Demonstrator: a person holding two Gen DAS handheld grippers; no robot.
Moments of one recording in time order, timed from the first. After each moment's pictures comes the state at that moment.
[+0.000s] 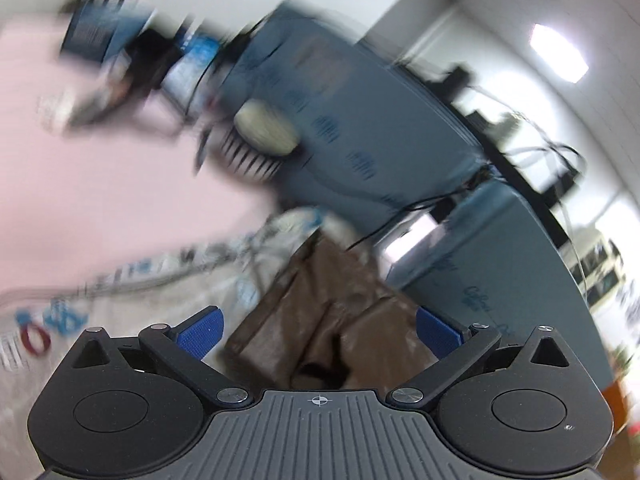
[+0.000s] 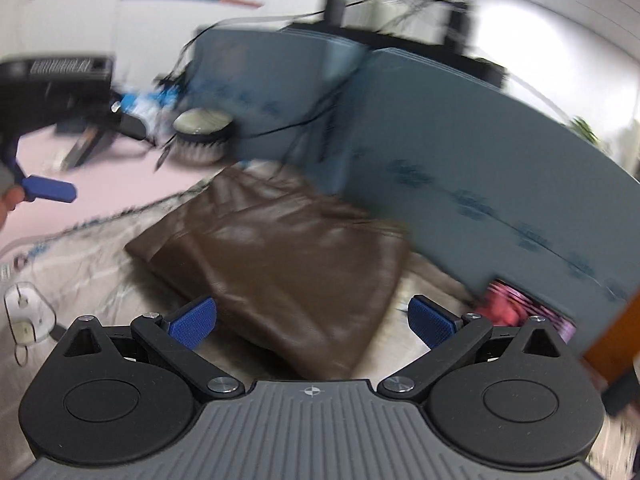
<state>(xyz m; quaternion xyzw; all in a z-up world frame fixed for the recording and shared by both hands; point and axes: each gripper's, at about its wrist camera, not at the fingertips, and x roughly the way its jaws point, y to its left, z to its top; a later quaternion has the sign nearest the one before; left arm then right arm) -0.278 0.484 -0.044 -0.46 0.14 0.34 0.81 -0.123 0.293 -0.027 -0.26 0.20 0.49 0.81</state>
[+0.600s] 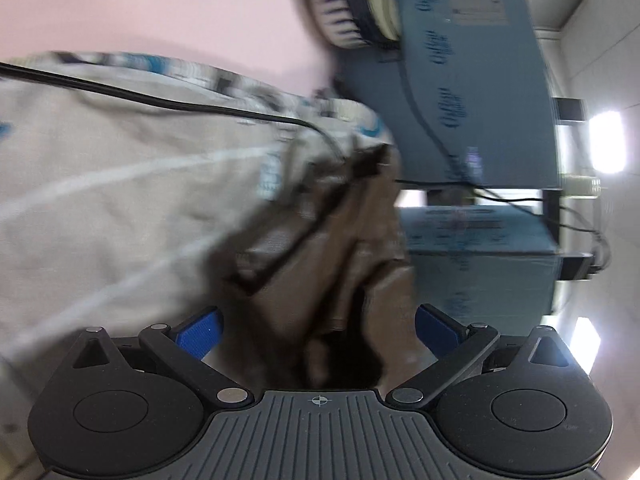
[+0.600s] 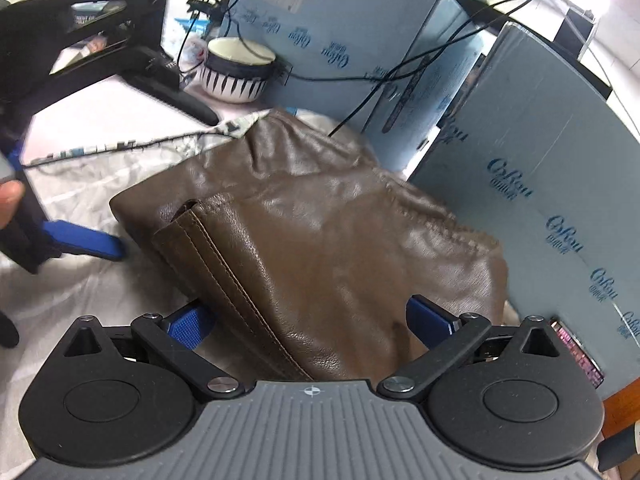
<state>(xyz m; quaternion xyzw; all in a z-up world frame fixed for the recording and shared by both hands) -0.256 0.535 -0.153 -0.70 0.10 0.18 0.68 -0.138 0.384 -0.081 -0.34 0.19 0.47 0.79</state>
